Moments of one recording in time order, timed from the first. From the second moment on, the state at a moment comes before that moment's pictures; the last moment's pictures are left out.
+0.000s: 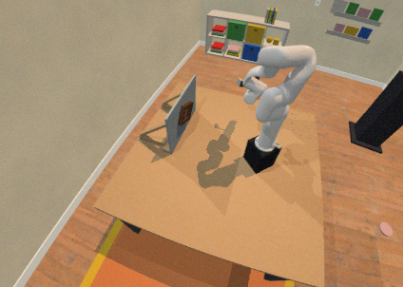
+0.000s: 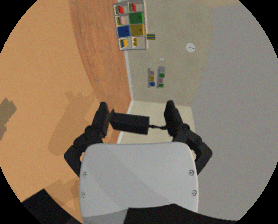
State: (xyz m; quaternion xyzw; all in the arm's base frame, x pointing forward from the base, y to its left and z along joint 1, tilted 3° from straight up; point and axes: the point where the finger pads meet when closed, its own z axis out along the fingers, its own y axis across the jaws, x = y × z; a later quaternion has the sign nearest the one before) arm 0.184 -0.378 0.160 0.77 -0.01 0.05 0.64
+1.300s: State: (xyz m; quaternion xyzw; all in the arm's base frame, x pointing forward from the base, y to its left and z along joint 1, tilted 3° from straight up) arm 0.448 -0.165 0.095 0.60 0.35 0.51 0.51
